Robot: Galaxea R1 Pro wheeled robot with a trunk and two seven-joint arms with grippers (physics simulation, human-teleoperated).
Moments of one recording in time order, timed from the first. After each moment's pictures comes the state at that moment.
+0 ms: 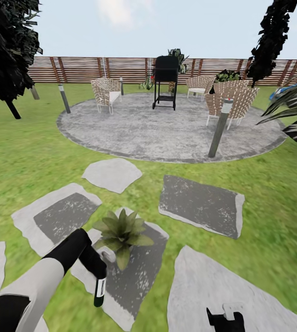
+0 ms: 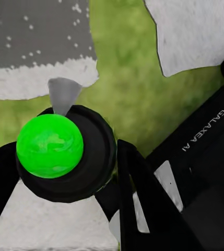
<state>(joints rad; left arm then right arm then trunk) -0.84 0.06 -0.10 -0.46 -0.79 0.74 -1.17 -0.41 -0.05 -0.57 -0.15 0.58 -0.43 0.06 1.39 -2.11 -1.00</state>
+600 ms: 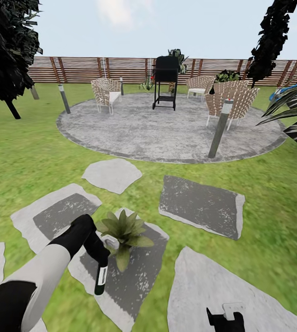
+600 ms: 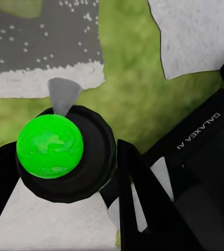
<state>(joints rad) -0.92 0.03 -0.10 -0.50 -0.93 0.87 -1.27 -0.41 -0.05 -0.57 -0.15 0.58 -0.43 0.06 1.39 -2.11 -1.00</state>
